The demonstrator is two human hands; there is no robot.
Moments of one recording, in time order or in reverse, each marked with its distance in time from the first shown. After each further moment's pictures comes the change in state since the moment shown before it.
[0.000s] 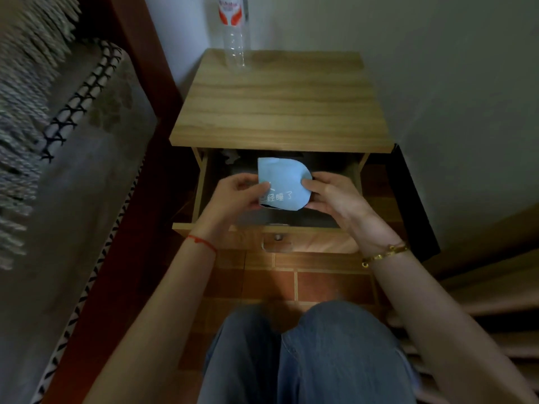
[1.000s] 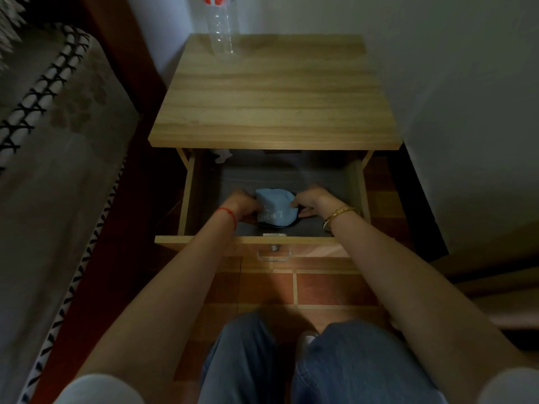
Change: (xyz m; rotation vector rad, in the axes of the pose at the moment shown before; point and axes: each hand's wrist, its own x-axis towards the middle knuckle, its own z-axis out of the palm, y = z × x) left_hand 0.098 -0.046 0.030 0.322 -0.083 -0.514; right_hand 0.131 0.065 0.010 -0.374 0.076 0.473
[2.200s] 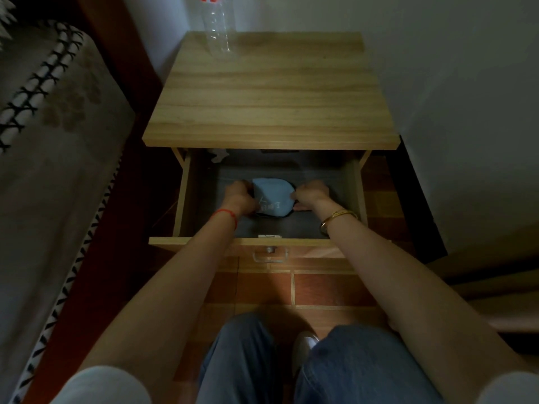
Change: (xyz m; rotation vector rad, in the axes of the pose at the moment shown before) left_hand 0.032 -0.002 0.000 0.373 0.216 0.266; right_hand 0.016 0.002 -0.002 0.053 0.116 -0.058
